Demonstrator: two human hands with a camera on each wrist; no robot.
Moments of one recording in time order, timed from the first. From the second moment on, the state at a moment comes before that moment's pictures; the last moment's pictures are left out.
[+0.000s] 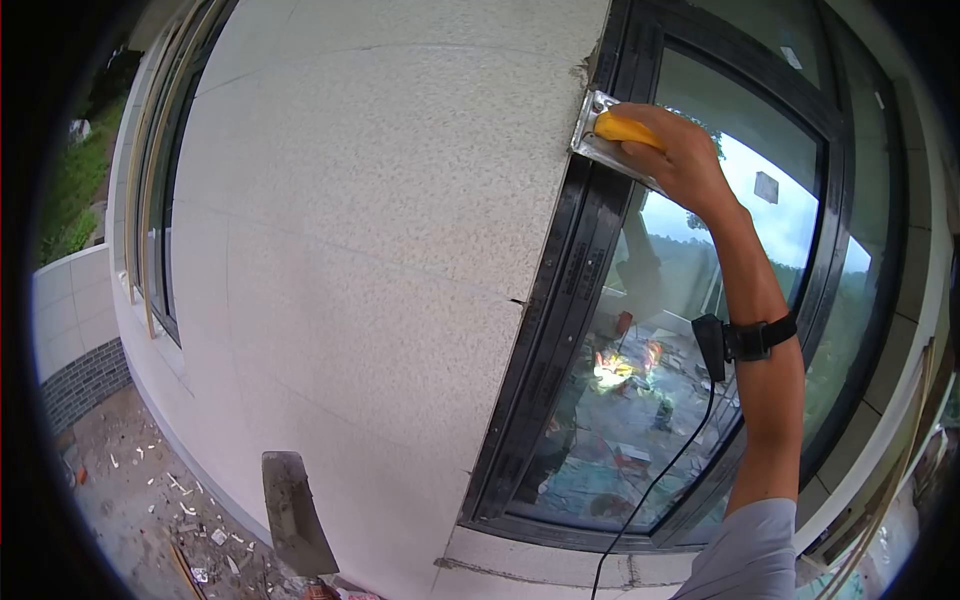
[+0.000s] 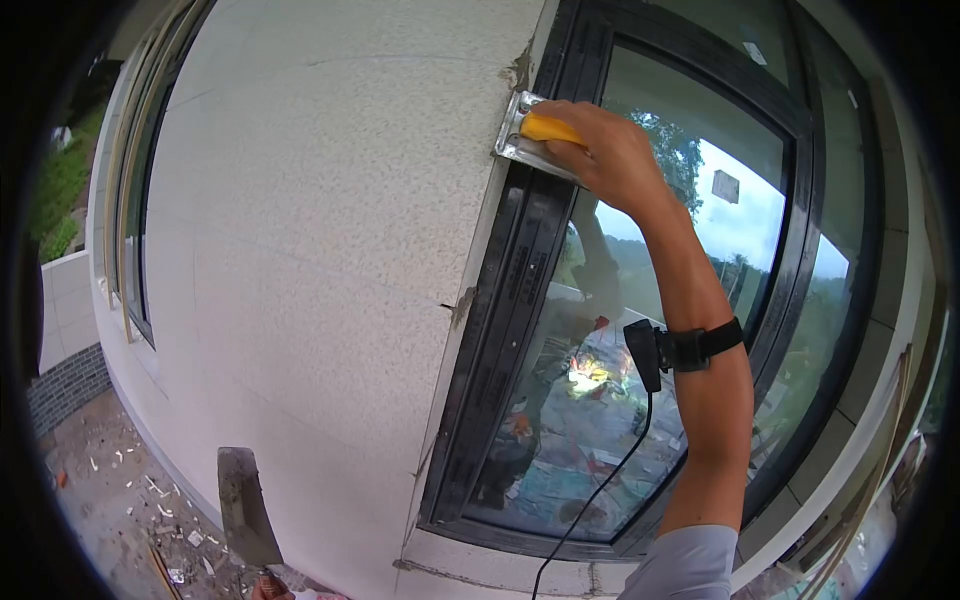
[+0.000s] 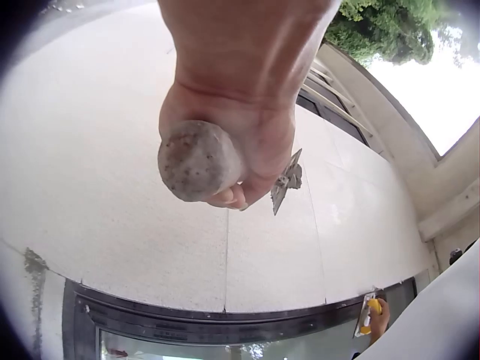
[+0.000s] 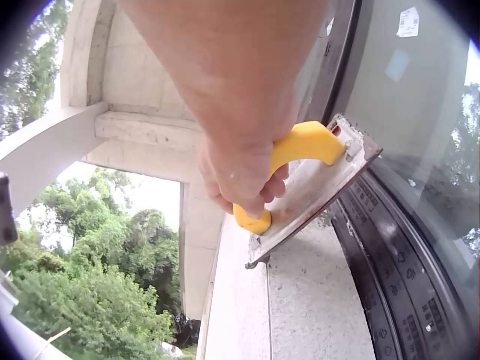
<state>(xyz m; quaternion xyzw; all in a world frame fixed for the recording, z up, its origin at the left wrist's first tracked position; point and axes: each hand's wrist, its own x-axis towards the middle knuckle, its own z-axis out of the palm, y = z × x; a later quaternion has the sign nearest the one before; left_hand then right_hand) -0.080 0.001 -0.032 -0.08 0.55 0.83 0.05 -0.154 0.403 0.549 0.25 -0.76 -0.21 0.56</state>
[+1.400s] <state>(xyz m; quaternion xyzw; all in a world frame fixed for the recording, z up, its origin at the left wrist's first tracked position) -0.066 0.008 -0.015 -0.03 0.57 0.81 0.09 -0.156 0.412 0.439 0.26 -0.80 -0.19 0.51</state>
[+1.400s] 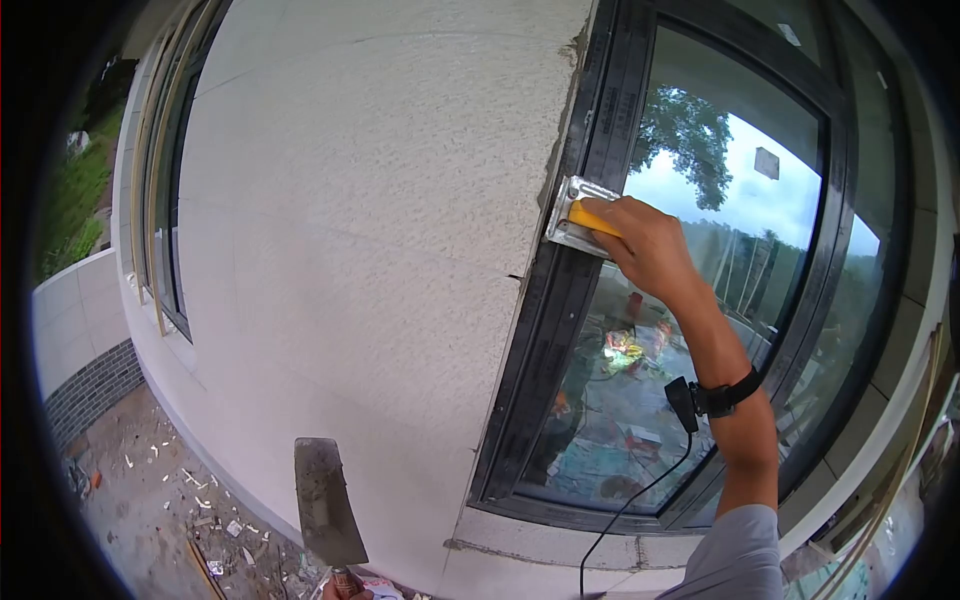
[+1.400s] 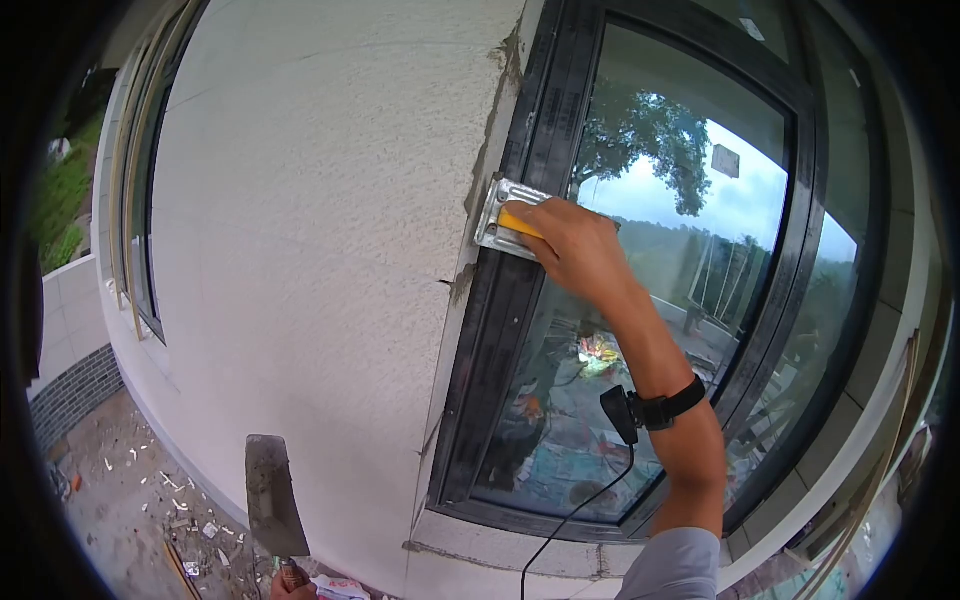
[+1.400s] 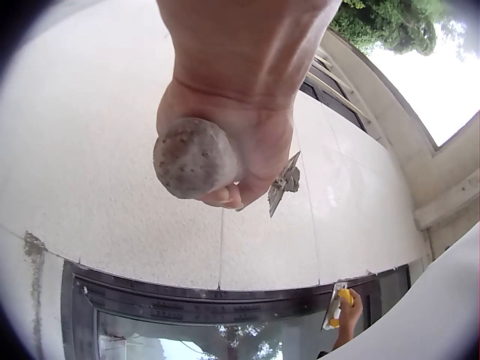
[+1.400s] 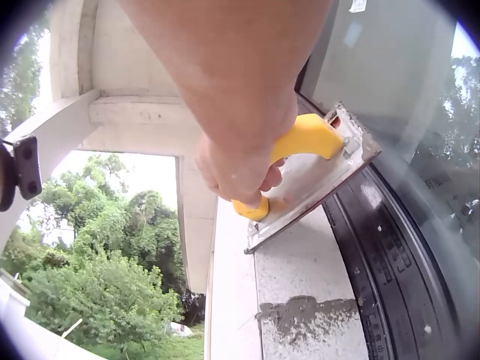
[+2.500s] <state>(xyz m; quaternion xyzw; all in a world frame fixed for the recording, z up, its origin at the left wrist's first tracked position) -0.064 0.008 -0.021 -0.03 0.59 0.80 0.09 -0.147 0.416 0.349 0.27 -0.81 -0.19 0.48</state>
